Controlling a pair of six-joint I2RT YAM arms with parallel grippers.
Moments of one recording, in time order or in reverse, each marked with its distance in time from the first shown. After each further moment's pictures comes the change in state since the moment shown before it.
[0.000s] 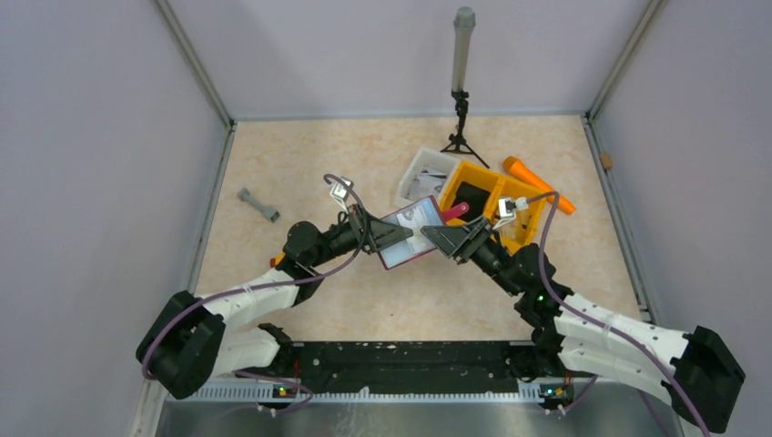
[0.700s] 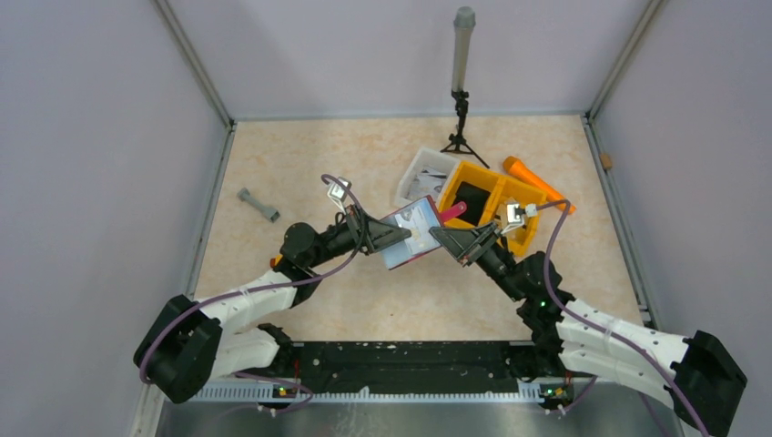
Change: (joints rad) left arm 0.006 -0.026 -0.009 0.003 0.018 -0.002; right arm 0.000 -0.059 -0.083 0.108 0.035 0.062
